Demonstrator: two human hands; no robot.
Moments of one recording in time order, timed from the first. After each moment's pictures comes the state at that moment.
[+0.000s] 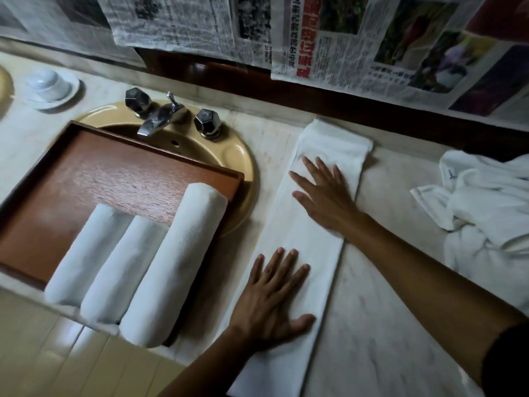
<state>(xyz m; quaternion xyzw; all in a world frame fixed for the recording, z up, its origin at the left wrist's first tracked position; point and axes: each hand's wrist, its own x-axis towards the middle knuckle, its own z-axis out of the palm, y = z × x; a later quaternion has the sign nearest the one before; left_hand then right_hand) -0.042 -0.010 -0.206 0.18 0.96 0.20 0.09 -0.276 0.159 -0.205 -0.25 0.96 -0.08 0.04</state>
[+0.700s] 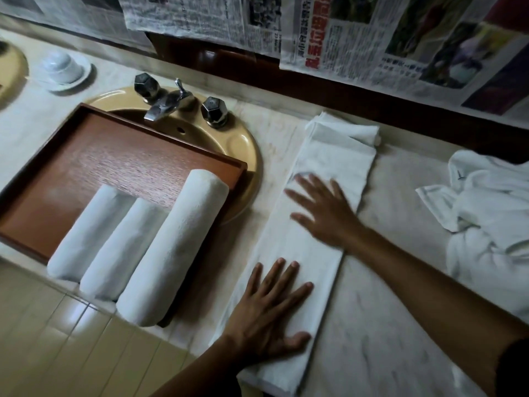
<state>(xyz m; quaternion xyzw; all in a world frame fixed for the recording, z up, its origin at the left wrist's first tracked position) -0.004 0.000 -0.205 0.19 0.96 0.19 0.04 -0.241 0.176 -0.224 -0.36 0.93 -0.06 0.02</state>
